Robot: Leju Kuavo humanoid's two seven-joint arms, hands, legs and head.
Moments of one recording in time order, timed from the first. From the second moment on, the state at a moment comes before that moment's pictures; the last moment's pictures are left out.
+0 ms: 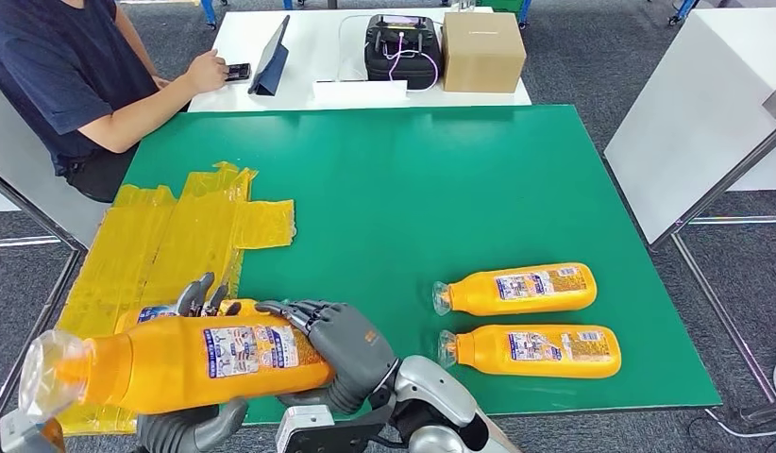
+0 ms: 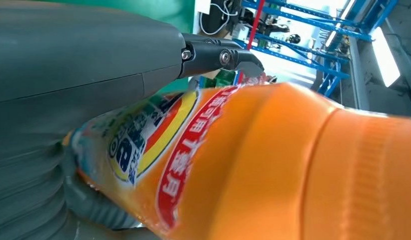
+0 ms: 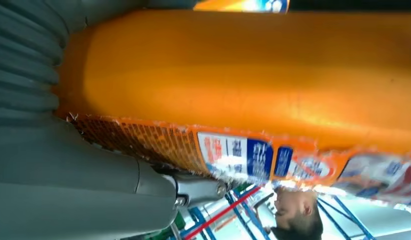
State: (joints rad) left arm 0.40 -0.09 -0.23 -2.05 0.35 -0.28 -0.27; right arm -0.20 0.06 0.84 -1.62 0.58 0.08 -0.10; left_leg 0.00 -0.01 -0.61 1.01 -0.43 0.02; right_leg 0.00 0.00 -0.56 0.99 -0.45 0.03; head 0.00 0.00
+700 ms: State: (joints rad) left arm 0.39 -0.10 -0.22 -2.07 0.35 -0.28 -0.26; right arm -0.19 0.09 0.85 -1.58 0.54 0.11 -0.11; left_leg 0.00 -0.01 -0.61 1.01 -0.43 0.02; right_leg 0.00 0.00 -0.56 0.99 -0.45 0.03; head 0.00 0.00
